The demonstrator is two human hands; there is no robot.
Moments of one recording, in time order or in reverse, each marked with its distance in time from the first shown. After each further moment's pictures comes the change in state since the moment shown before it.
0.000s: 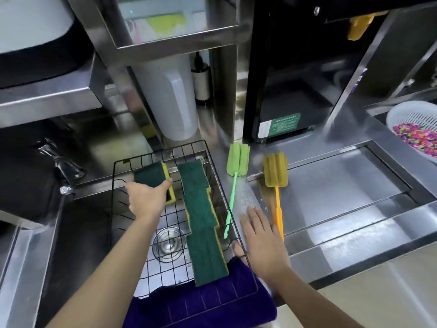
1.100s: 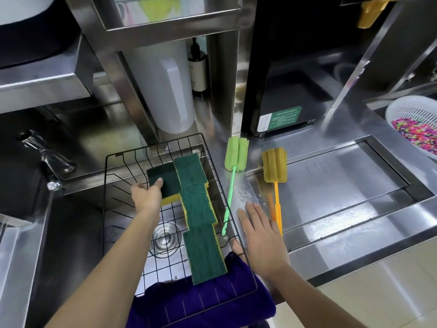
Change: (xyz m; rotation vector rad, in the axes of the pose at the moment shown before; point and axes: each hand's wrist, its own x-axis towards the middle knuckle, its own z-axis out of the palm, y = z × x) left_hand 0.021 -0.028 0.028 -0.275 -0.090 -0.175; right_hand 0.000 -0.003 -0.008 0.015 -0.017 0.034
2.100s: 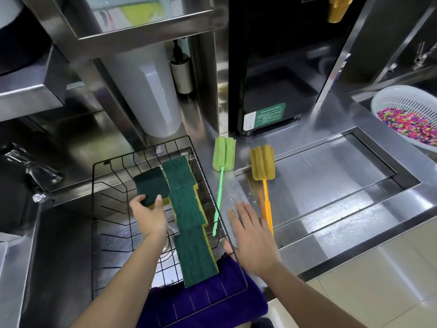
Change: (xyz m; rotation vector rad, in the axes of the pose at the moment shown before) left_hand -0.035 -0.031 0.011 0.054 0.023 0.193; right_hand 0.001 0.006 0.014 -0.011 0.051 -0.061
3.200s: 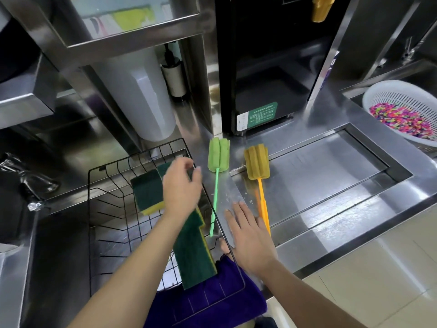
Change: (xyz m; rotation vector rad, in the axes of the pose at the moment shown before) left_hand -0.045 0.083 0.035 0.367 -0.269 0.654; right_hand 0.000 -0.002 -0.002 0.027 0.011 0.015
